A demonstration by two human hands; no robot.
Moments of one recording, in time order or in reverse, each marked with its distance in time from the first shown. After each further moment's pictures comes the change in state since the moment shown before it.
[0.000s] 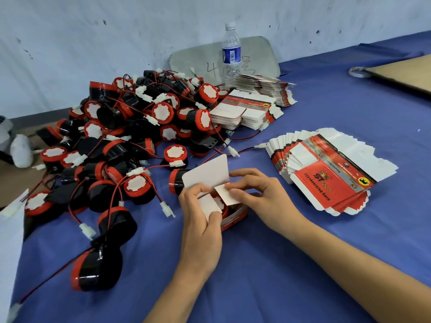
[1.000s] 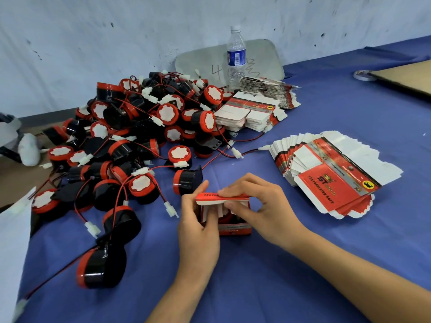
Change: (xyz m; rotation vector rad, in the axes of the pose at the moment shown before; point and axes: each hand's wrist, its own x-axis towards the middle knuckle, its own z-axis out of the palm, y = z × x) left_hand -0.005 0.002 -0.003 -0.155 0.134 -0.042; right_hand -0.010 -0.008 0.006 -0.144 0.006 -0.410
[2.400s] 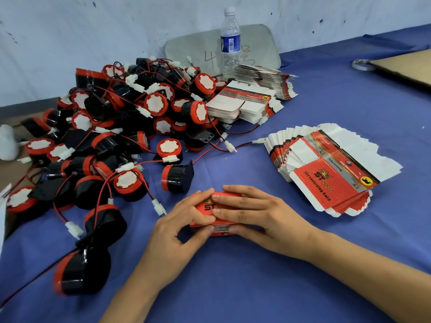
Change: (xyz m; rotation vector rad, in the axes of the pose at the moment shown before) left_hand 0.016 -0.013 -0.044 0.238 -0.463 0.264; right_hand -0.017 0.024 -0.019 -0.376 -0.323 -0.306
